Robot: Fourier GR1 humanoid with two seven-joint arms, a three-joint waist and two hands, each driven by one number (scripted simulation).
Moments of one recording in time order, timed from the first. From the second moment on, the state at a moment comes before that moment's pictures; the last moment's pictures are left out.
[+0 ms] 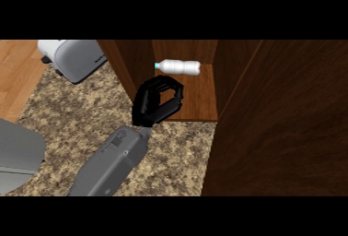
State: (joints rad) left arm -0.62 0.05 -0.44 -0.97 0.62 0.31 -0.51; right arm 0.32 -0.31 0.41 -2.49 -0.01 0.02 0.17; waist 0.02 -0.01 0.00
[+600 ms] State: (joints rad) left arm -0.18 0.26 -0.51 -1.49 0.57 0.34 -0.46; right arm 0.23 -0.32 0.62 -2.49 0.00 0.05 0.38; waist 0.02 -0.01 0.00
